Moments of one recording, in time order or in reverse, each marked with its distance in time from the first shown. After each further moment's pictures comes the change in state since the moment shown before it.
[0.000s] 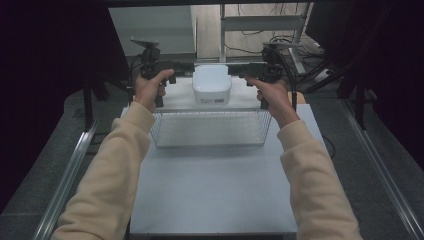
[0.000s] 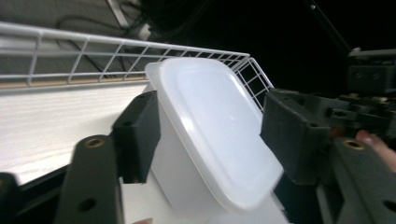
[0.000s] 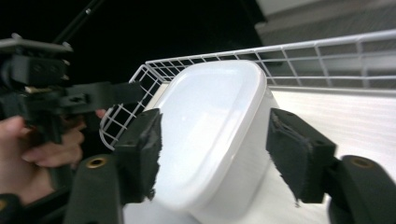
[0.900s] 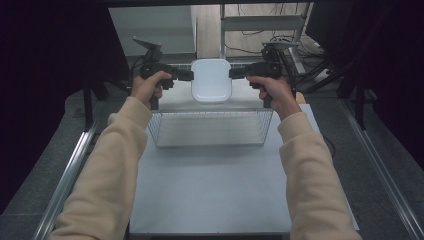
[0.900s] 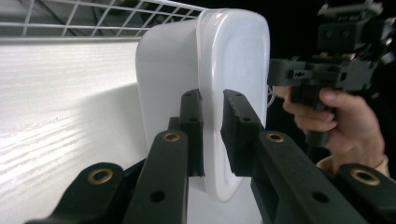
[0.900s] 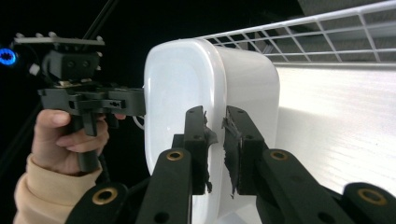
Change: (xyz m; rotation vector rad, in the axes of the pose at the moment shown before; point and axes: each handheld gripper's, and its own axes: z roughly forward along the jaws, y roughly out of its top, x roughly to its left) left arm 0.012 0.009 0.008 0.168 -0.113 -0.105; right arm -0.018 0.012 0.013 0.135 0.159 0.130
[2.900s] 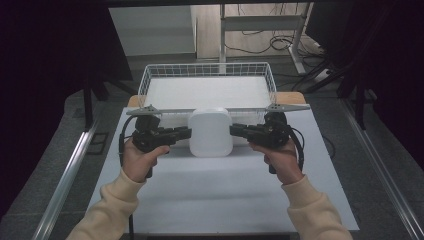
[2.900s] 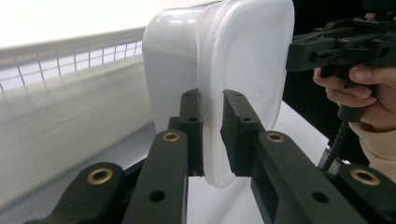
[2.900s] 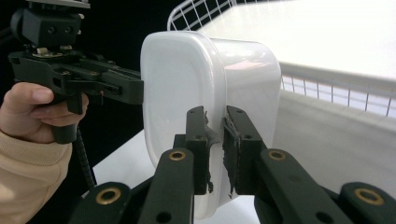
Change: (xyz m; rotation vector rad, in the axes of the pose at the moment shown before) left arm -0.060 -0.171 -0.020 -0.087 0.158 0.362; right arm 0.045 -0.169 -0.035 -0.106 -0.041 -0.420
